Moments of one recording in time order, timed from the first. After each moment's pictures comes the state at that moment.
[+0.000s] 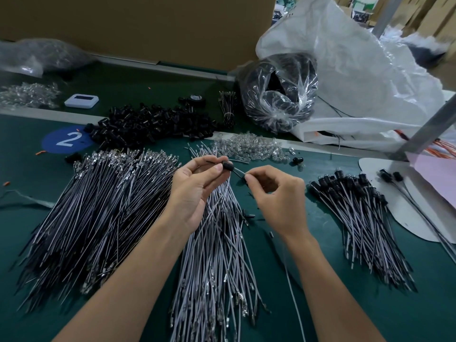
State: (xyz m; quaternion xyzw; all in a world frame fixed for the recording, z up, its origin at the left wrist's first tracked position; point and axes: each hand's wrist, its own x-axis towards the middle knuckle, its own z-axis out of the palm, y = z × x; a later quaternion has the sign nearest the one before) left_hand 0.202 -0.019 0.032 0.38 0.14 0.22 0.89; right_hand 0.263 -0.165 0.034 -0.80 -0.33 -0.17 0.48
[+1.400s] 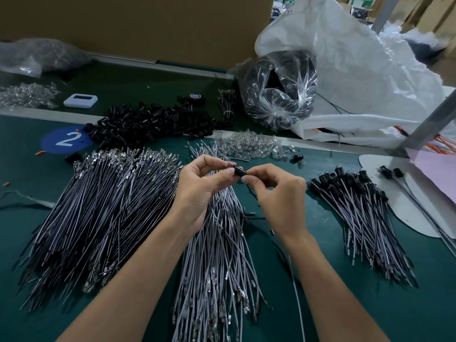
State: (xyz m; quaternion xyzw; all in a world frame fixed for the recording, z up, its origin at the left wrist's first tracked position) left_hand 0.196 -0.029 0.034 0.49 0.12 0.21 0.84; right_hand 0.259 -0.164 0.031 -0.79 -0.32 -0.18 0.50
